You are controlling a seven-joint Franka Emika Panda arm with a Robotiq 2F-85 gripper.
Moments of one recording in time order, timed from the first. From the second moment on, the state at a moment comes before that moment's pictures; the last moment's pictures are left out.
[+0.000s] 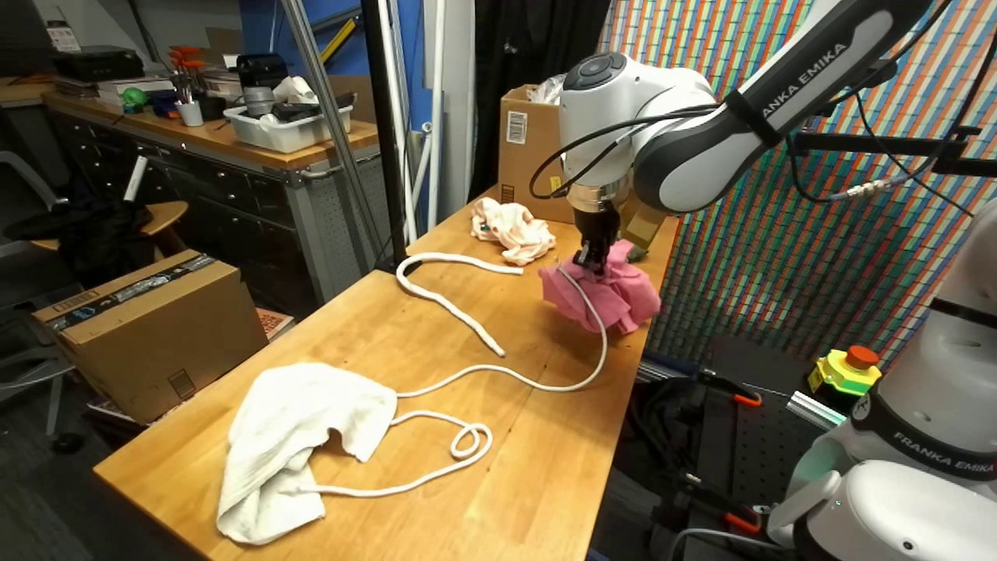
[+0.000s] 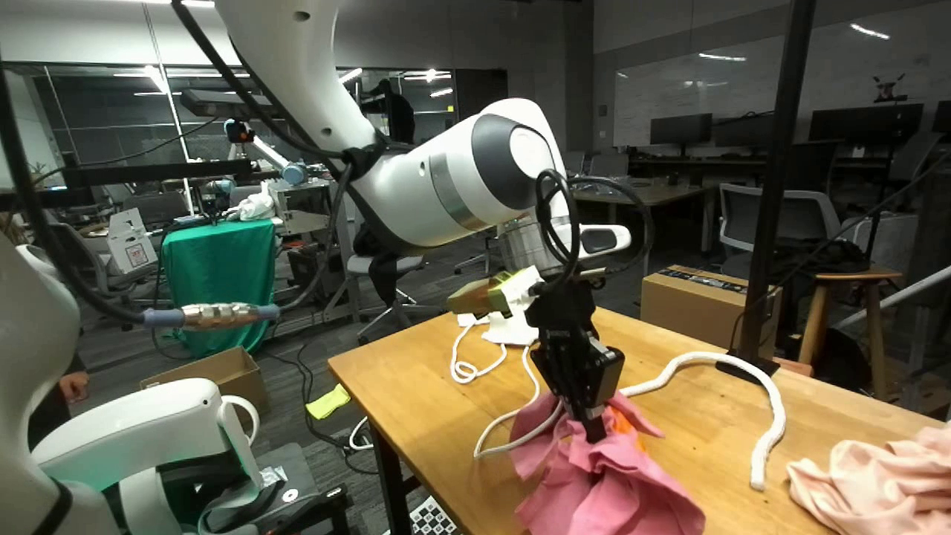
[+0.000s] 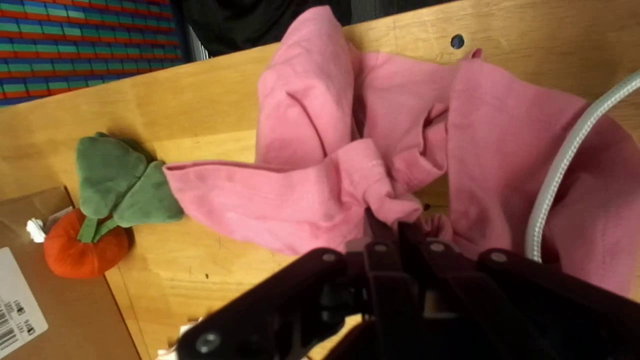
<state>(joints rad) -0.06 -0.05 0.02 -2.51 -0.61 2.35 0.50</state>
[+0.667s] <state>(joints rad) -0.06 0.02 -0.01 -2.45 -0.61 2.35 0.54</state>
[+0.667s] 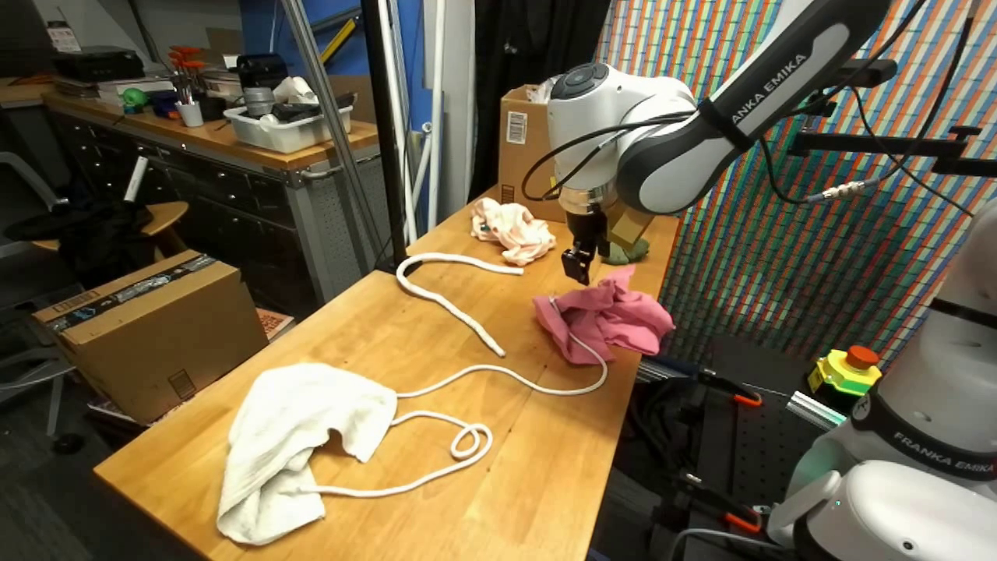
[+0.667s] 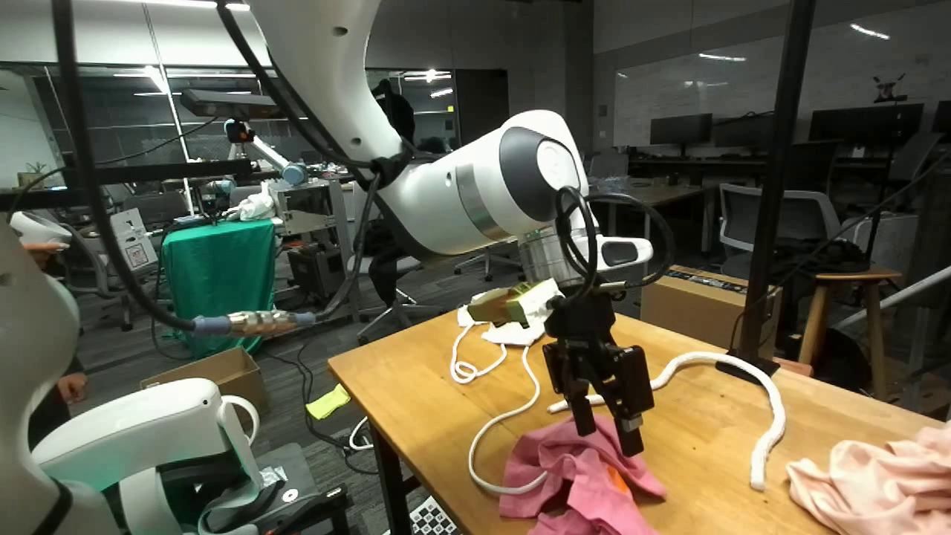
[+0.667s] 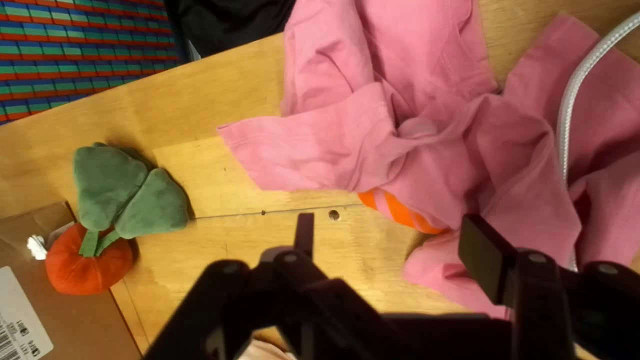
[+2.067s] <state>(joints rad) 0.16 0.11 0.15 -2.40 -0.39 2.57 0.29</state>
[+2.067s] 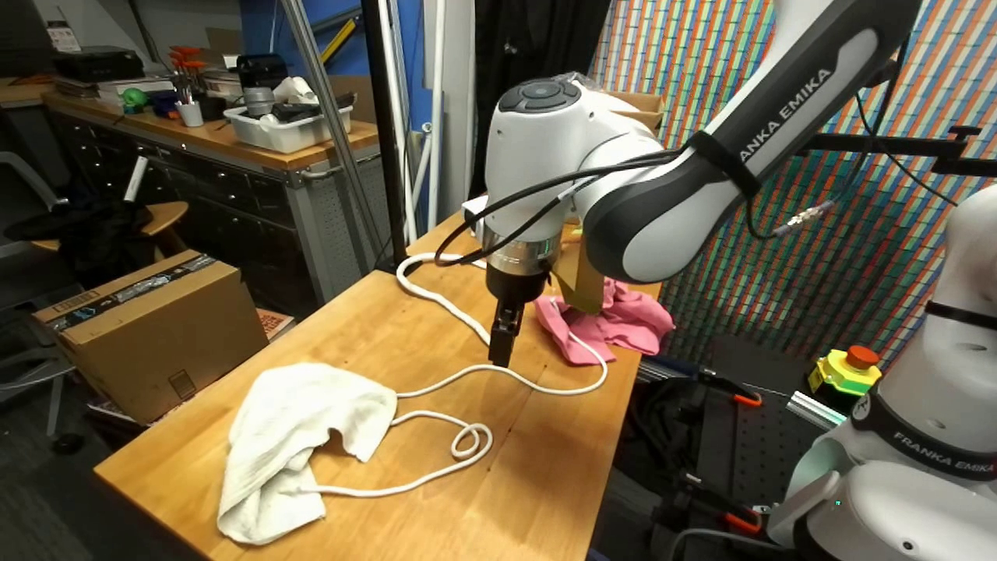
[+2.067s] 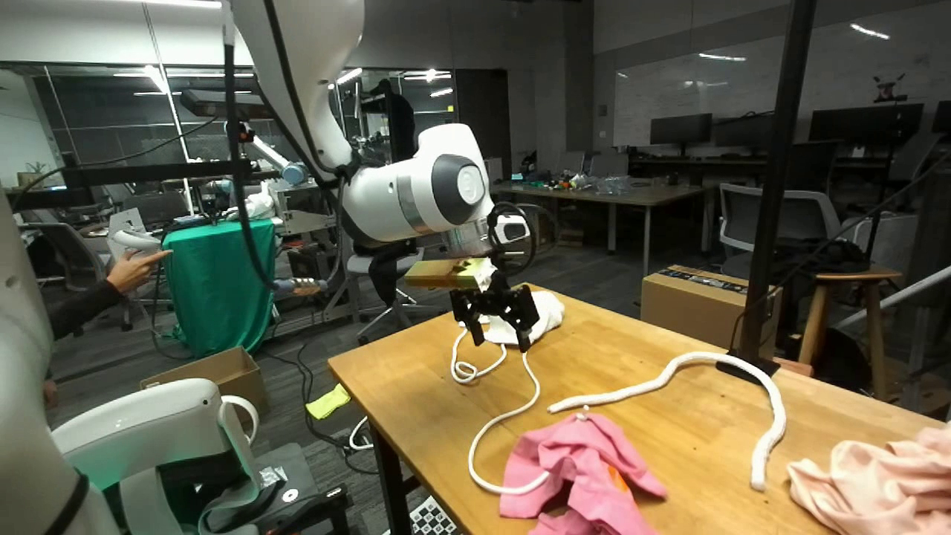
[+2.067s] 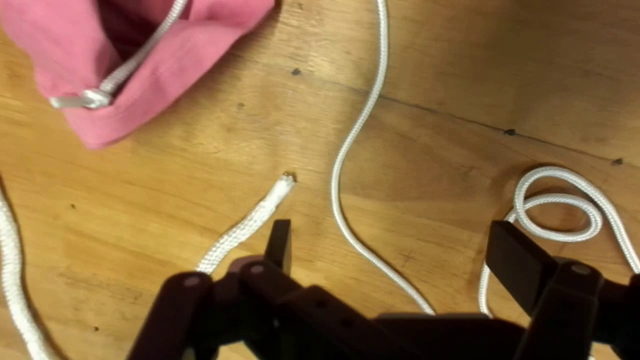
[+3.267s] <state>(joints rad) 0.25 0.45 0.14 -2.20 -0.35 2.66 0.22</state>
